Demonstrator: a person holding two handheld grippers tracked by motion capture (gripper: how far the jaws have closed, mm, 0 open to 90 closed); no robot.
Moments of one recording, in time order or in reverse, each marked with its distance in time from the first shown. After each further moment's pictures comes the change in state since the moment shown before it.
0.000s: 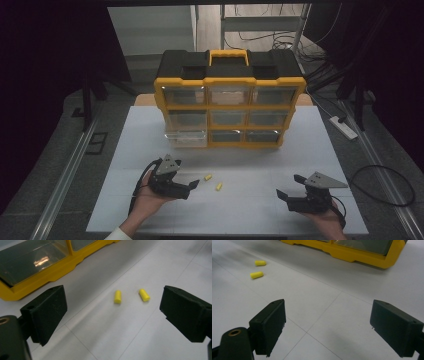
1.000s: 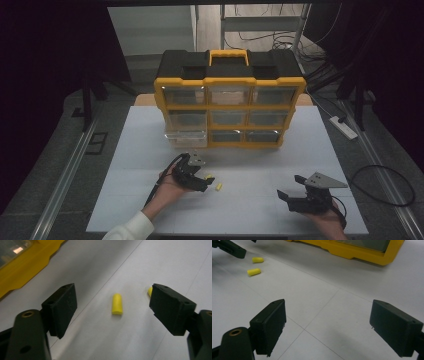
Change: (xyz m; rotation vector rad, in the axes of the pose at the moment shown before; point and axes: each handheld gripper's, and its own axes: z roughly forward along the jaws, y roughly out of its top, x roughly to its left) left arm -0.002 0.022 0.069 0.202 -0.049 0.100; right arm -0.002 -0.002 0.000 0.016 -0.009 -0.003
